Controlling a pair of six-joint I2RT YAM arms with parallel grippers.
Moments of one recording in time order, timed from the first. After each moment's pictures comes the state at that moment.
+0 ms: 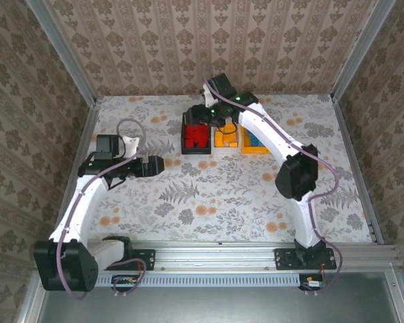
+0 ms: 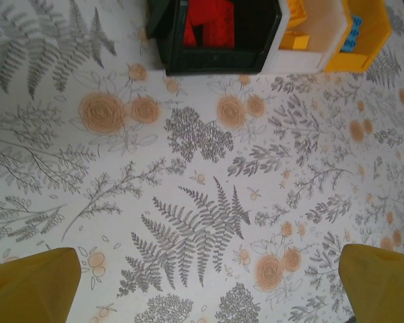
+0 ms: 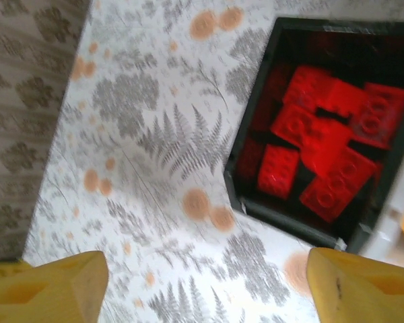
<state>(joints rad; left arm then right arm) -0.10 1.09 0.88 -0.71 0.58 -0.11 0.53 2.10 2.14 -0.91 -0.29 0.45</state>
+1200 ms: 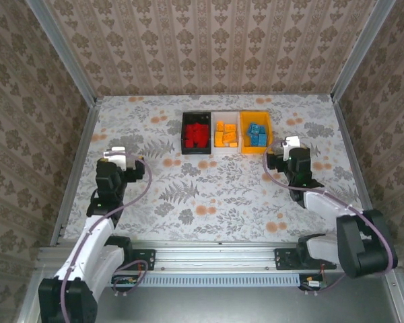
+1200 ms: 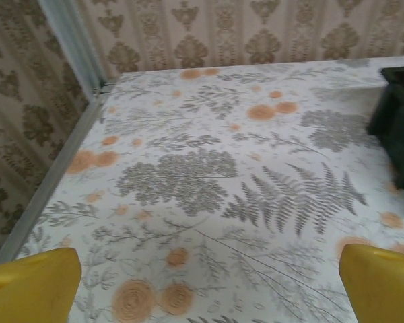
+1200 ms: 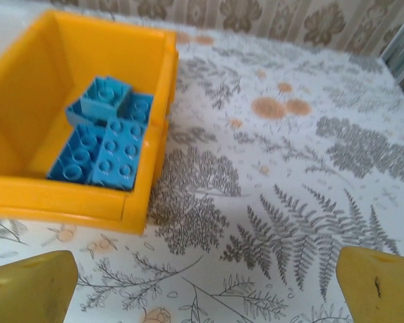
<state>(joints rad) -0.11 0.78 0.38 0.08 -0.14 0.04 0.14 1.26 0.43 0.37 0.23 -0.07</state>
